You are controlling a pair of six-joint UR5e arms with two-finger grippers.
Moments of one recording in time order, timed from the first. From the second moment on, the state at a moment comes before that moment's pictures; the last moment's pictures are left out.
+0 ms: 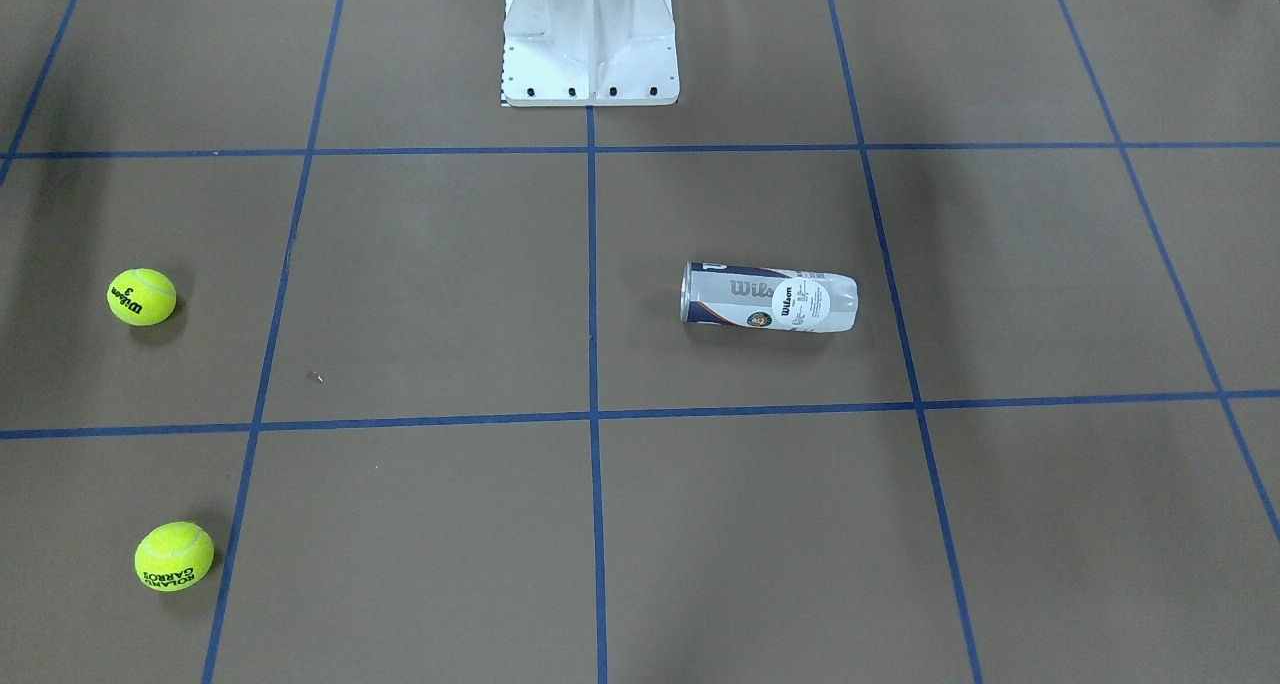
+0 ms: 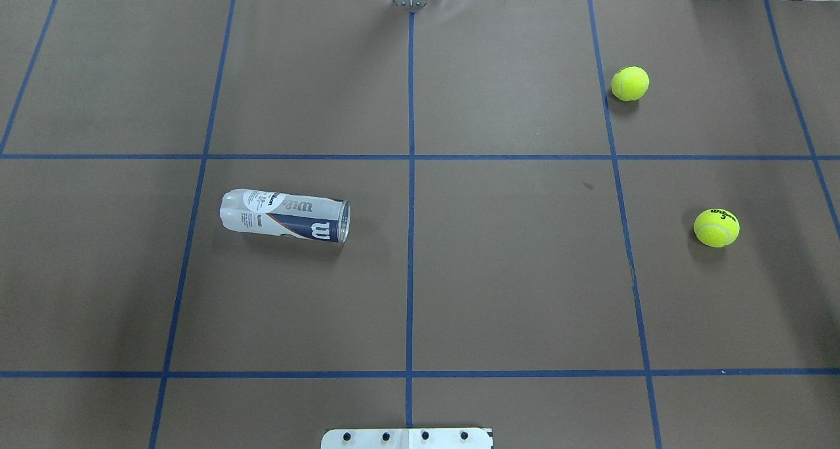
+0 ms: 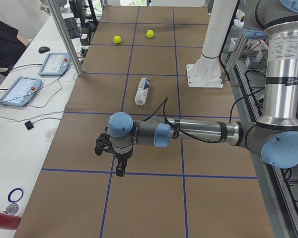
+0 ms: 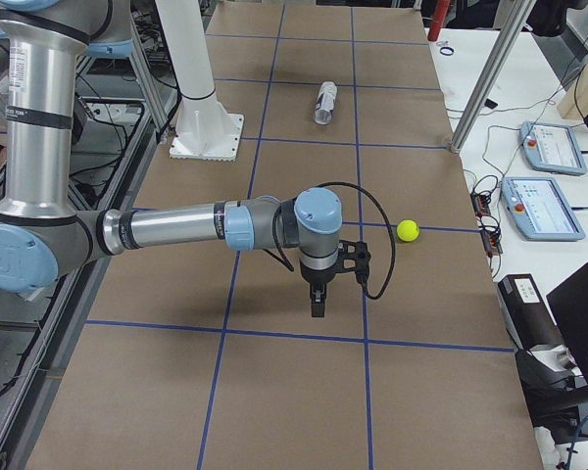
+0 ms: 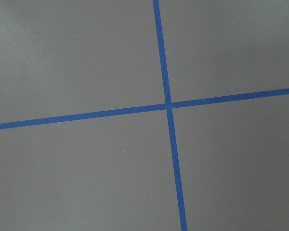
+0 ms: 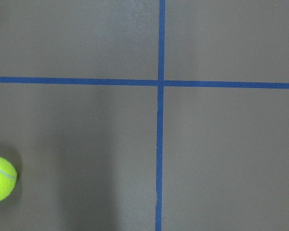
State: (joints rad) left arm -1.59 -1.55 -1.65 -1.60 -2.34 0.08; right arm 1.54 -1.71 1.86 -1.61 2.30 0.09
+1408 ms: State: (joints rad) left arm -1.56 -1.63 -1.71 -1.86 -2.52 0.04; right arm 1.54 -1.70 1.87 -1.61 2.32 0.09
